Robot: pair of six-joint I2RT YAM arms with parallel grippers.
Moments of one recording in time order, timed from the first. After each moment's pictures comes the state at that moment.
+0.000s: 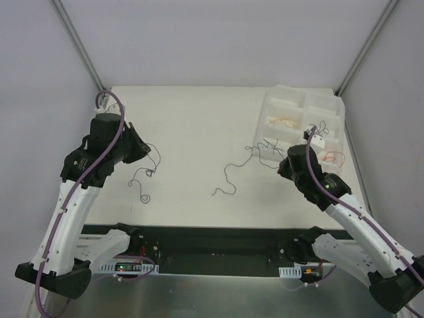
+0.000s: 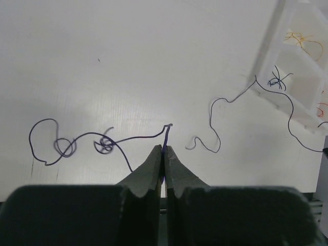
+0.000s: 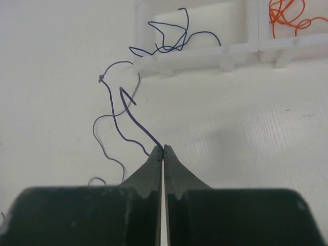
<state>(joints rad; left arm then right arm) -0.29 0.95 1.29 -1.03 -0.01 -0.64 0.61 0.85 0.82 -0.65 0.46 0.77</state>
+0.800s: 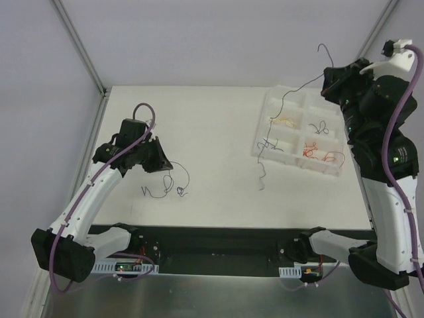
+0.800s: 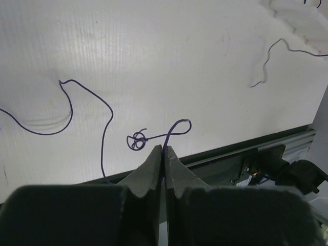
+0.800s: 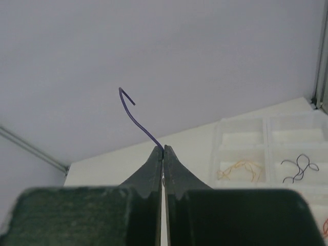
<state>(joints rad) -0.29 1.09 1.06 -0.88 0.29 -0.63 0.40 1.11 1.79 -0.66 0.36 0.40</state>
